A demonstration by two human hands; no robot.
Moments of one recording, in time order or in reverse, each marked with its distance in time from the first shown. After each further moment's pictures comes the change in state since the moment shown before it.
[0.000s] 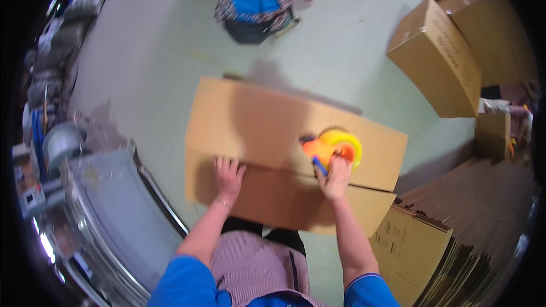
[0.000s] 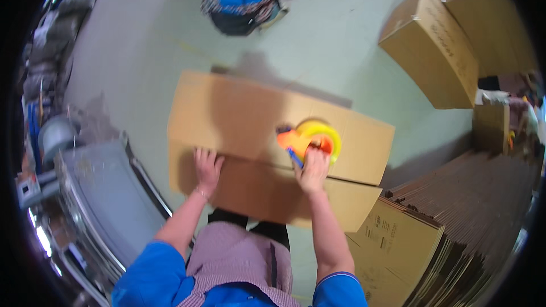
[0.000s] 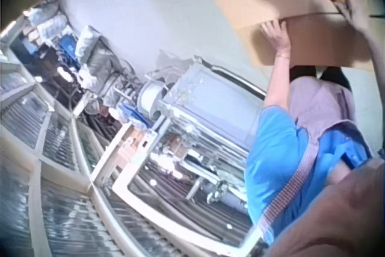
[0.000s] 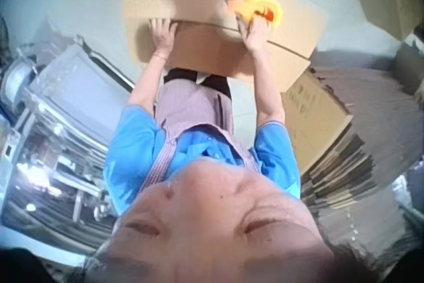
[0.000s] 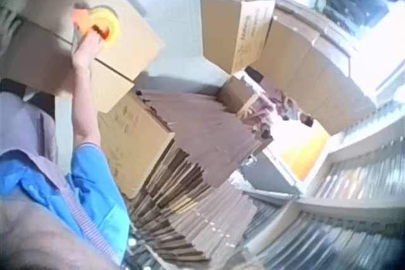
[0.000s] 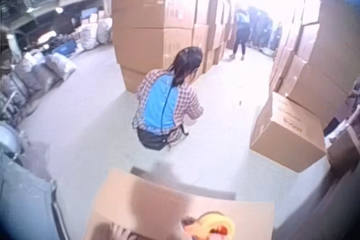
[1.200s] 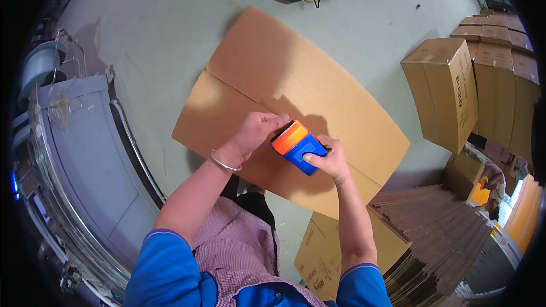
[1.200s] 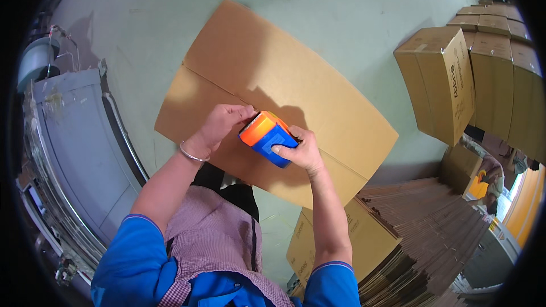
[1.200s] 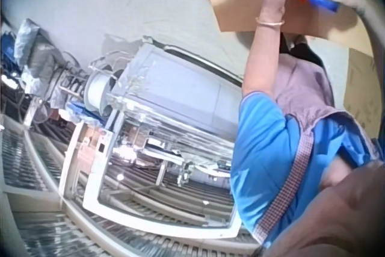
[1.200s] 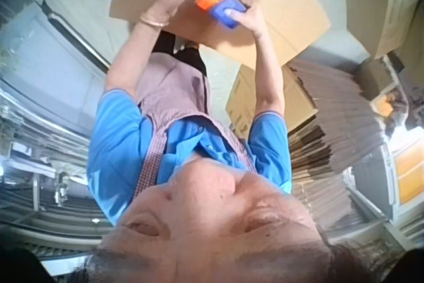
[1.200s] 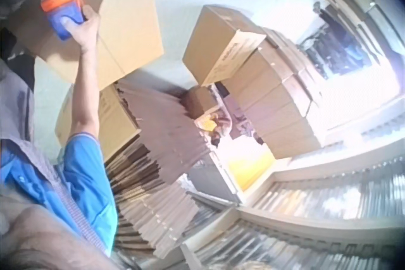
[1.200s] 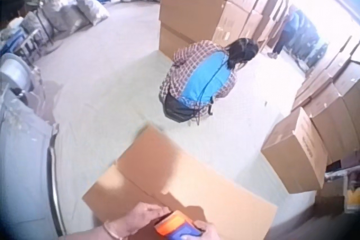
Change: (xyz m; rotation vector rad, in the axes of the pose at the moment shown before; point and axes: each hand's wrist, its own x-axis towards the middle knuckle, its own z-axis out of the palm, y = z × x) left_hand 0.086 0.047 -0.069 -1.606 -0.636 -0.782; right_hand 0.066 -0.056 0.001 0.805 -0.784 0.324
